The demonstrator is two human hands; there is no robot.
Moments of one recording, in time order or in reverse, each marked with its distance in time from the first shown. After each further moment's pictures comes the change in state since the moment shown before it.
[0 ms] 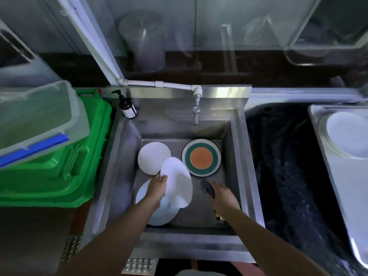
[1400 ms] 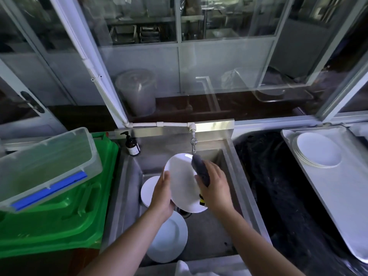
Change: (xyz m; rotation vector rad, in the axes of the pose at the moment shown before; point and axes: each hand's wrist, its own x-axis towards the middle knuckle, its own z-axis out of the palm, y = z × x) left_hand -0.105 0.096 -0.048 -0.576 -0.252 0.234; right_hand -0.046 -0.153 -0.091 0.331 0.718 -0.276
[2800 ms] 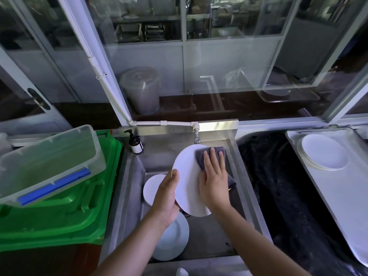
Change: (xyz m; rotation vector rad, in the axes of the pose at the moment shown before) left_hand -0.045 0.024 0.004 -0.046 -0.293 0.123; right_hand 0.012 0.003 0.019 -0.135 0.095 -0.094
